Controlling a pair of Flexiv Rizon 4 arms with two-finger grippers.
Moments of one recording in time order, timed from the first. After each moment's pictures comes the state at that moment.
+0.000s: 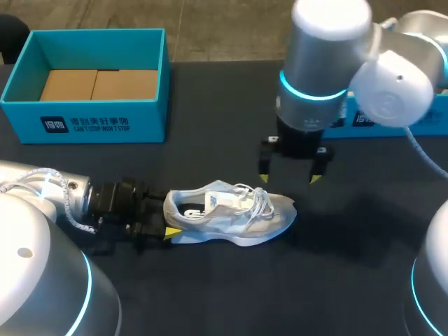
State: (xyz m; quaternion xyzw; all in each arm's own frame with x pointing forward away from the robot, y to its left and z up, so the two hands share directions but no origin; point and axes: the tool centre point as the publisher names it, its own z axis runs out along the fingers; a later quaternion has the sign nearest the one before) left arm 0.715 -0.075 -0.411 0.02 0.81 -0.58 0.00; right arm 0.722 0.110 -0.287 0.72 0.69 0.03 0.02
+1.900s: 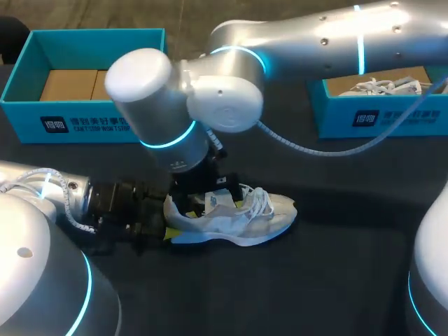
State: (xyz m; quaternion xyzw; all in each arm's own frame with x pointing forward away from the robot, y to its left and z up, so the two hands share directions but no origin) left arm 0.715 -0.075 -0.411 0.02 0.81 -0.58 0.00; right arm 0.701 0.243 -0.359 0.69 0.71 -0.10 0.11
